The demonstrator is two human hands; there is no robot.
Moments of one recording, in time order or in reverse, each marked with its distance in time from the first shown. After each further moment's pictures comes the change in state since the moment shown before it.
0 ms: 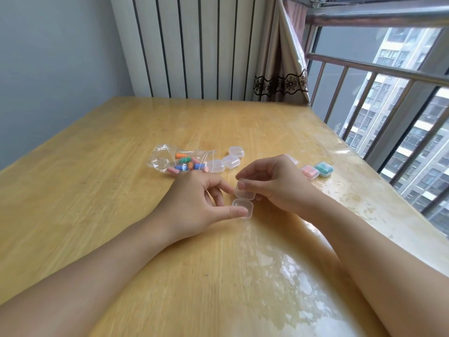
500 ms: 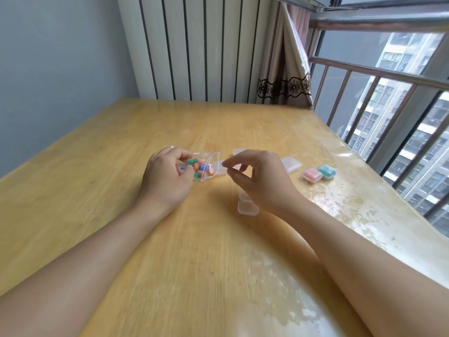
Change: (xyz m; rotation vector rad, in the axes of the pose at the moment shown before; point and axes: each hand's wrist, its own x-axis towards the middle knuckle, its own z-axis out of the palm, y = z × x) left_hand 0.036 -0.046 -0.029 0.266 0.473 -0.067; right_hand 0.016 -0.011 0.032 -0.402 0.192 -0.320
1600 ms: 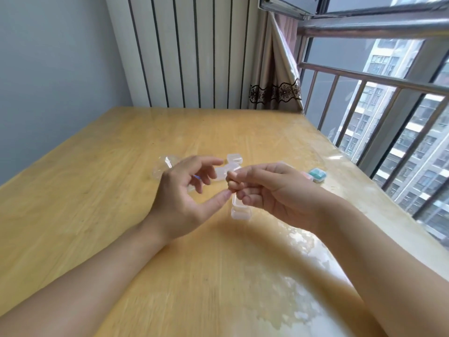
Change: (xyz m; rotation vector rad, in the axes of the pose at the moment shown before) left_hand -0.032 0.035 -0.006 -0.372 -0.130 0.399; right_hand -0.021 -0.022 -0.051 1.034 -0.393 0.524
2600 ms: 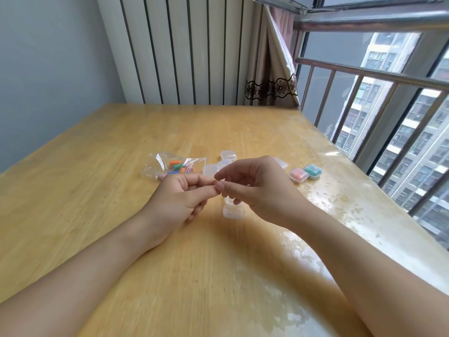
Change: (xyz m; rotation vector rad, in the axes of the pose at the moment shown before) left_hand 0.002 0.002 0.010 -0.450 -0.179 -0.659; right_hand 0.008 0.018 0.006 -0.642 0.233 -0.357
